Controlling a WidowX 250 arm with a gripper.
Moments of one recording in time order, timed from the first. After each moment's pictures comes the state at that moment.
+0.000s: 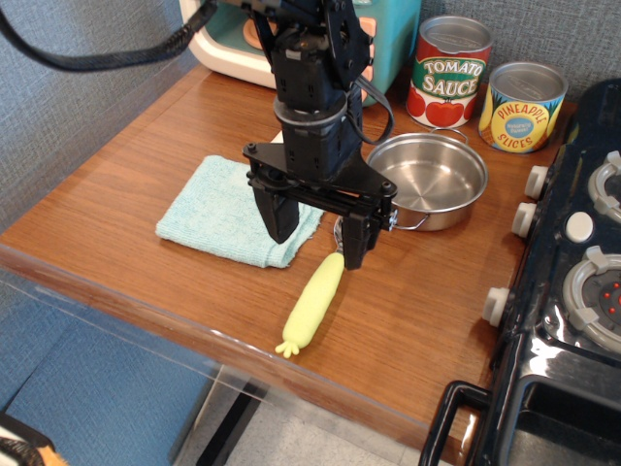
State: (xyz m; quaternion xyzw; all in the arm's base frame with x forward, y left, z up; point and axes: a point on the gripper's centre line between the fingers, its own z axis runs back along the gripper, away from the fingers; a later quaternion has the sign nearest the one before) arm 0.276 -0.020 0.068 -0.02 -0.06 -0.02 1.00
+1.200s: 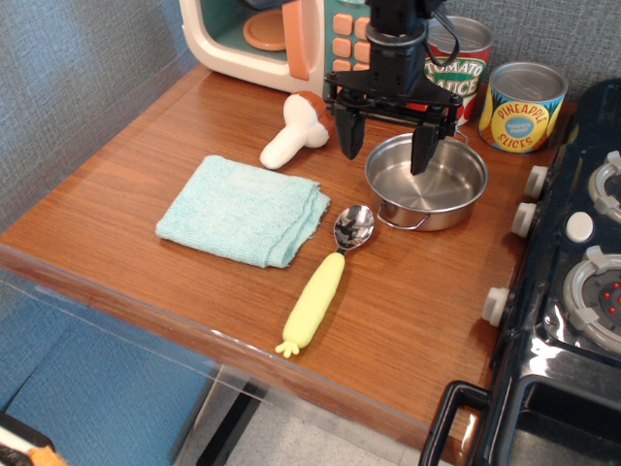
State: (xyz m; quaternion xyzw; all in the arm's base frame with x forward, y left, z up) arm 0.401 -0.015 0.051 0.00 -0.06 0.04 1.00
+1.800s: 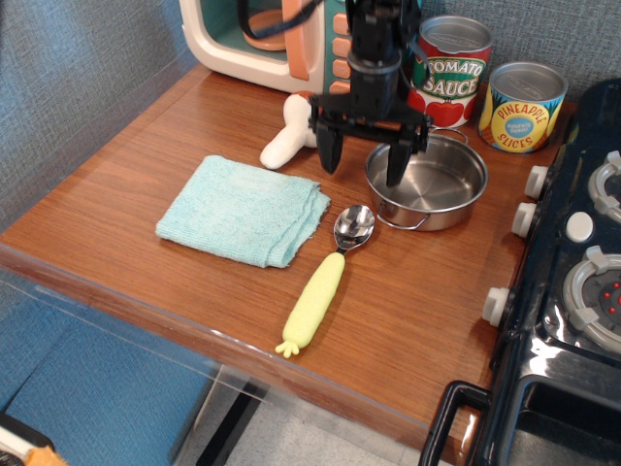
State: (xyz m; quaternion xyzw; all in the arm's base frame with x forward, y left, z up) arm 0.412 0.007 0.016 0.02 -0.05 0.08 1.00
